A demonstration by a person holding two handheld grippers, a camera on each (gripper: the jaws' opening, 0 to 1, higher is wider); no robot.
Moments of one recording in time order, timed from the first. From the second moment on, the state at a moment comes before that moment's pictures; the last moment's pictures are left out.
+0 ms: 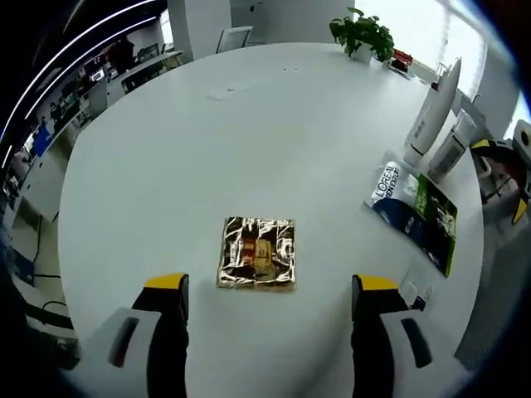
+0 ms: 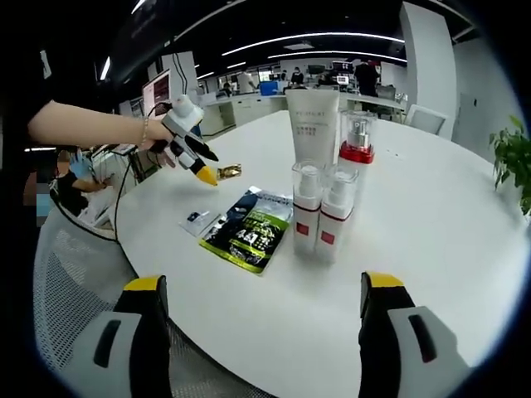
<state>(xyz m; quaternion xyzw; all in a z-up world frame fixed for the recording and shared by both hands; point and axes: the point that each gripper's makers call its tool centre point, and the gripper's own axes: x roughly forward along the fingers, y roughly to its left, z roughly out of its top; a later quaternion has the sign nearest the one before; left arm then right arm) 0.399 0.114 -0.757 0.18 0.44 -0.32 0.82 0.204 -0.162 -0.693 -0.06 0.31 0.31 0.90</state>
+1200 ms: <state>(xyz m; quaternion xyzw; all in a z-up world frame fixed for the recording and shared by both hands) 0.407 0.107 -0.766 0.21 0.44 -0.37 0.79 0.207 -0.165 -0.692 -0.05 0.30 0.30 0.90</state>
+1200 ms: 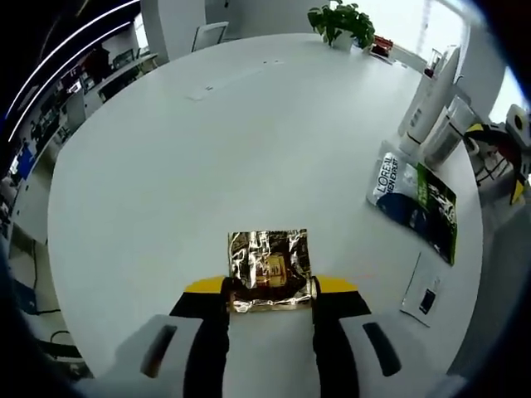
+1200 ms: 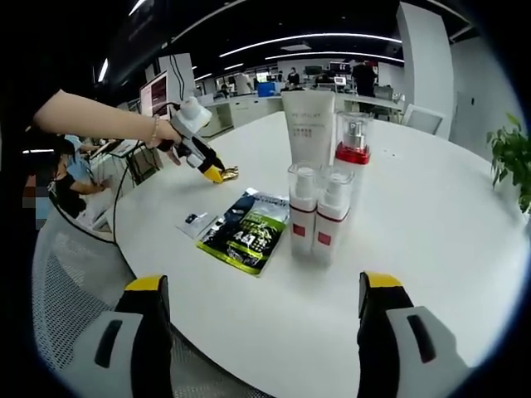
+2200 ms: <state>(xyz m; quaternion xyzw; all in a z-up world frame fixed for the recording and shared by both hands) 0.333 0.063 -0.725 0.27 0.39 -0.44 0.76 0.205 -0.157 -0.685 -0.06 0.29 0.32 0.90</state>
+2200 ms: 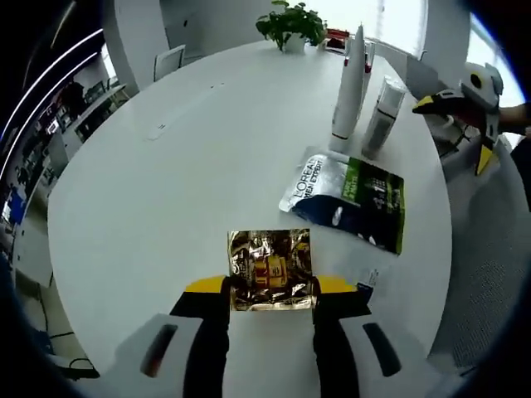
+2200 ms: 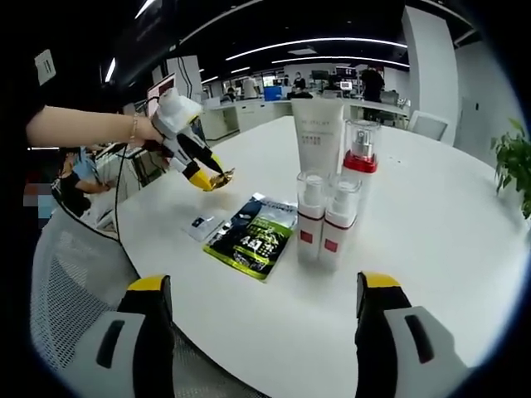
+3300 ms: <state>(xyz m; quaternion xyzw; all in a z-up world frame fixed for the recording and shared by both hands) 0.233 0.023 -0.680 0.34 0.33 -0.48 0.74 0.186 -0.121 -0.671 -0.09 0.27 0.40 0.87</state>
